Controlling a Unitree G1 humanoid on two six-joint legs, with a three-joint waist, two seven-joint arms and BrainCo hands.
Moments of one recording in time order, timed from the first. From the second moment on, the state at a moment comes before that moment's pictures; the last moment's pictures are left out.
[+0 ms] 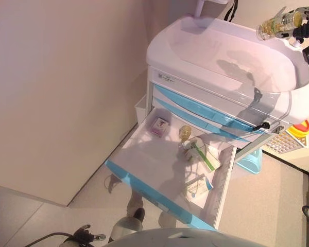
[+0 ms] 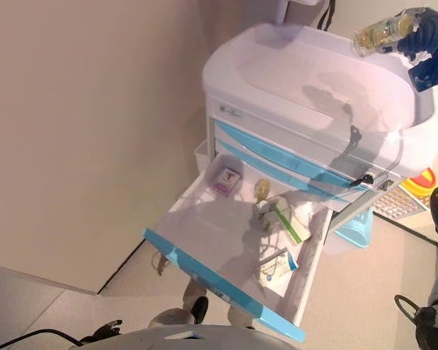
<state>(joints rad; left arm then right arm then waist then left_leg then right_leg) 0.10 0.37 -0.20 1.20 -0.08 -0.05 -0.01 -1.35 -1.05 0.64 1.02 0.21 0.09 0.24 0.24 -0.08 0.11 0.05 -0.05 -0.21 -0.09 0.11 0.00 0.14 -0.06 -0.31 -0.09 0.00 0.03</state>
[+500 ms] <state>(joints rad) 0.10 0.38 -0.21 1.20 -0.08 -0.05 -0.01 -1.42 -1.06 0.79 1.08 -0.02 0.11 0.39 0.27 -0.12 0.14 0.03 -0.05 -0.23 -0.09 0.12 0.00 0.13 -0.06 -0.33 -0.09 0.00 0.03</state>
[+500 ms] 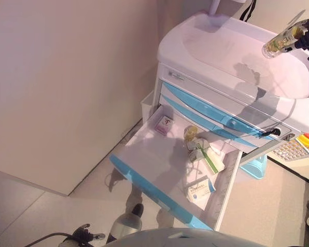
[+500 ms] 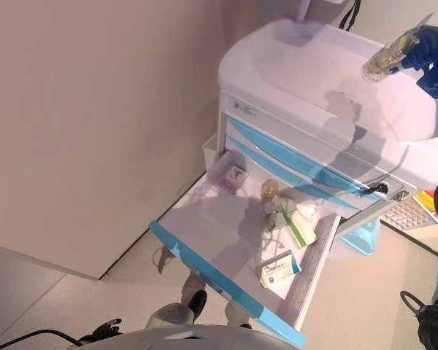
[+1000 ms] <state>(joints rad) 0.08 0.41 -0.23 1.15 -0.09 -0.07 -0.01 -1.42 -1.05 0.79 1.12 -0.08 0.13 0.43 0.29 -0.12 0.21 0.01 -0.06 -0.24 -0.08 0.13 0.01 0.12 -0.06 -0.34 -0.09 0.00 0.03</state>
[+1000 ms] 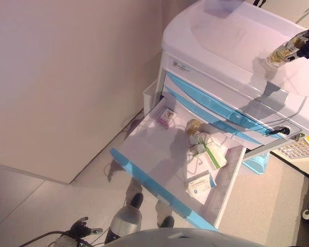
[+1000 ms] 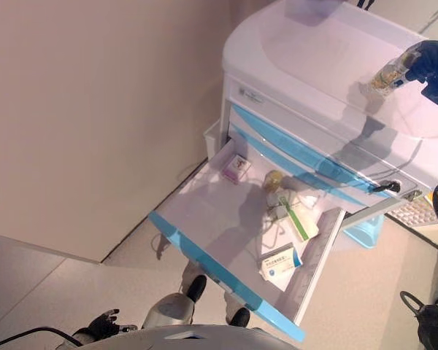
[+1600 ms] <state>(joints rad) 0.07 0.44 -0.24 1.11 -0.12 -0.07 -0.01 -1.43 -1.07 0.76 1.13 -0.08 0.13 0.45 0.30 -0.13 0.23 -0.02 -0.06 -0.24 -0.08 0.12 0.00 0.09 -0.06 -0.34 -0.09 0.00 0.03</state>
